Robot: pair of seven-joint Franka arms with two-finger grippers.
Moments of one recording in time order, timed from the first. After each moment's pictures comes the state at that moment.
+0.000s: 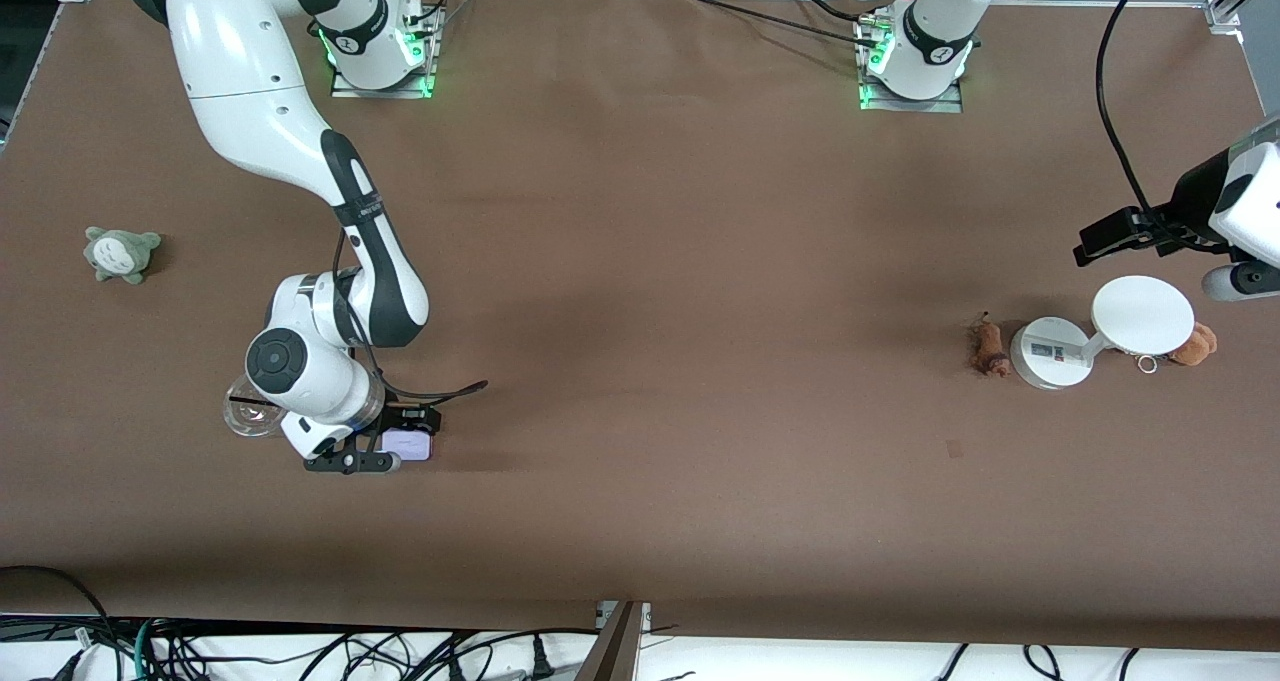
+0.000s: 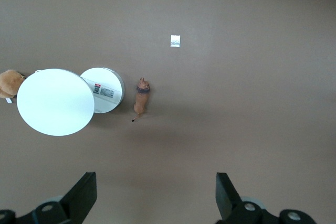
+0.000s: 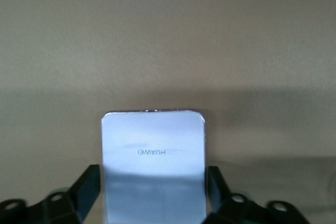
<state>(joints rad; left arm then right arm) 0.05 0.12 -0.05 -1.53 -0.03 1.58 -0.15 0.32 0.83 -0.14 -1.49 0.20 2.39 0.09</state>
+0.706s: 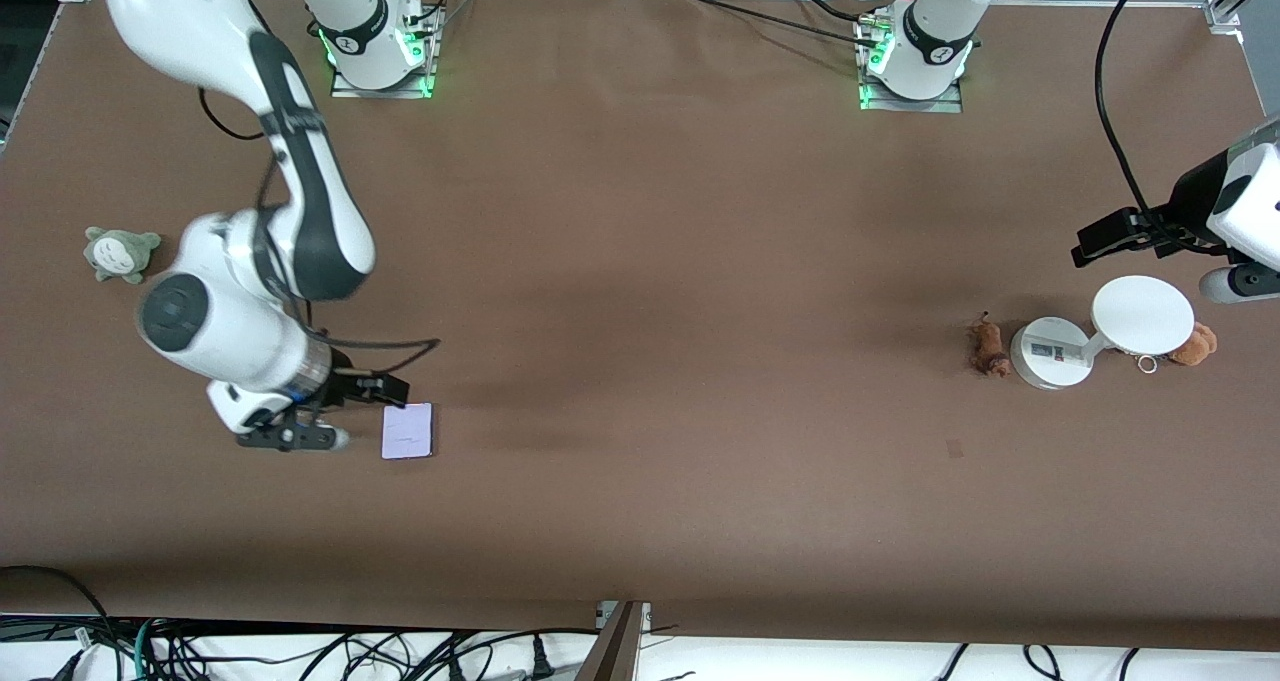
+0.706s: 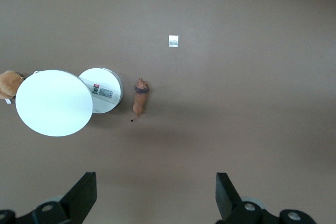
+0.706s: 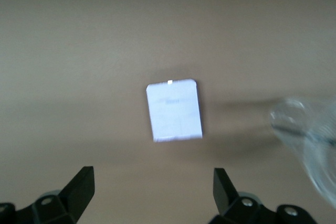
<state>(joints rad) 0.05 0.13 -0.05 -1.51 -0.03 1.57 -0.15 0.31 0.52 -0.16 -1.52 0.21 2.08 0.16</state>
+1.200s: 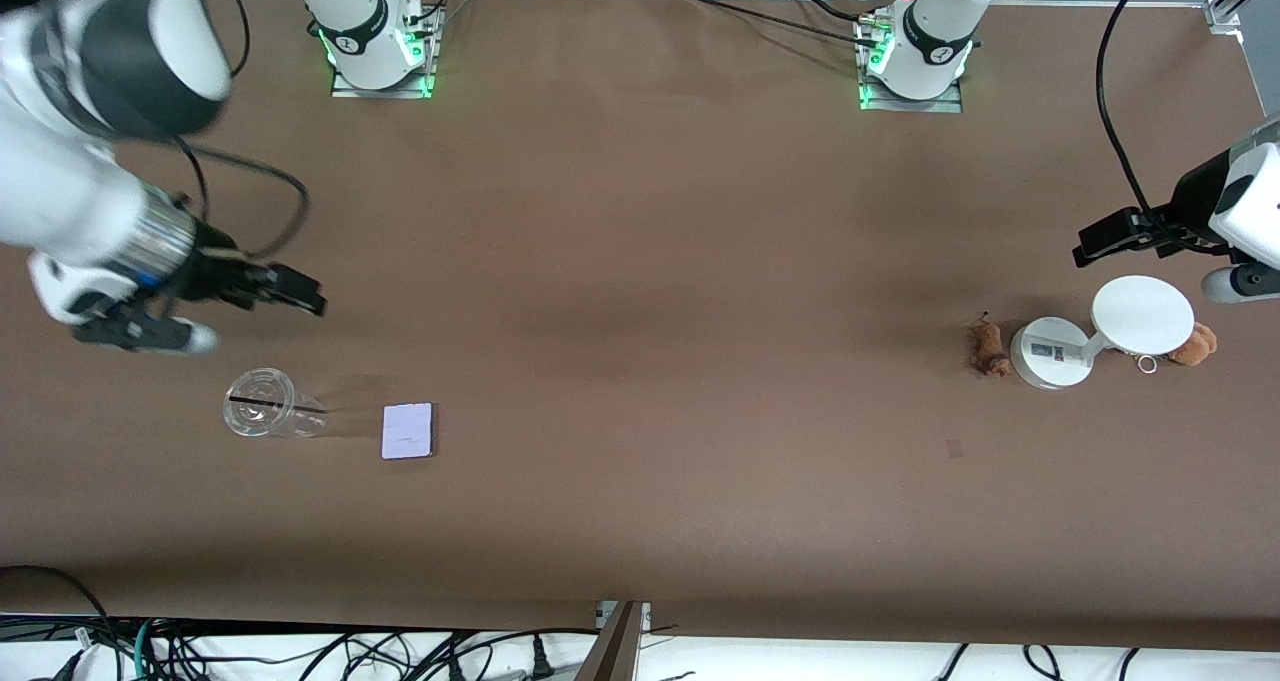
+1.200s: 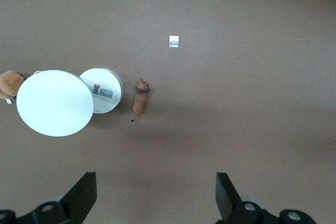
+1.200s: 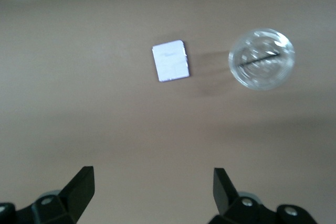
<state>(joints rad) 0.05 0.13 -0.05 -1.50 -0.03 1.57 -0.15 0.31 0.20 -0.22 -1.52 0.20 1.72 0.19</state>
